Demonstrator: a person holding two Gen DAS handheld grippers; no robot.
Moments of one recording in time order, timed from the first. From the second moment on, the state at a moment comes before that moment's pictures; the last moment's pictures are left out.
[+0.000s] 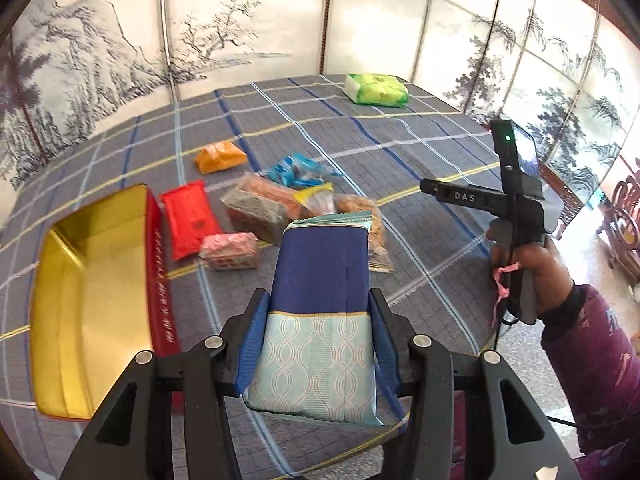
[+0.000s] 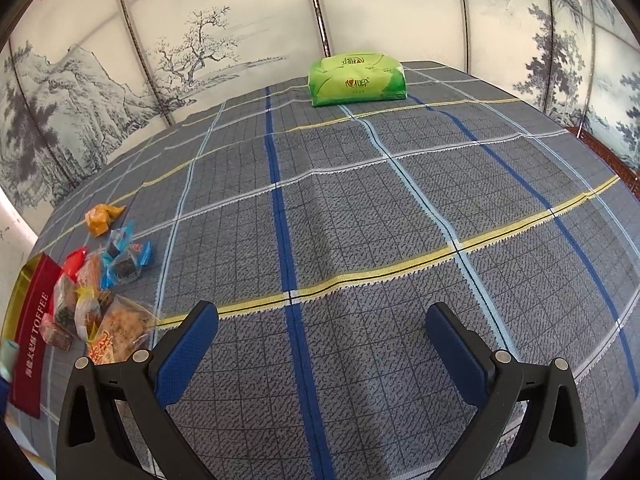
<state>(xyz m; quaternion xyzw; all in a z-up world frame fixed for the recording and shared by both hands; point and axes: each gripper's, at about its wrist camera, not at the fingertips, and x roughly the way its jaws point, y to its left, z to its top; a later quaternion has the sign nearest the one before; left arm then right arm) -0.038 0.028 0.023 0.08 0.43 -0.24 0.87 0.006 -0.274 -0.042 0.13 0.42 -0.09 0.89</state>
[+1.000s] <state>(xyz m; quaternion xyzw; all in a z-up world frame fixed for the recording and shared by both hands) 0.010 0.117 0.028 0.11 0.40 -0.07 0.91 0.019 -0.255 -0.047 0.06 0.46 -0.12 0.88</state>
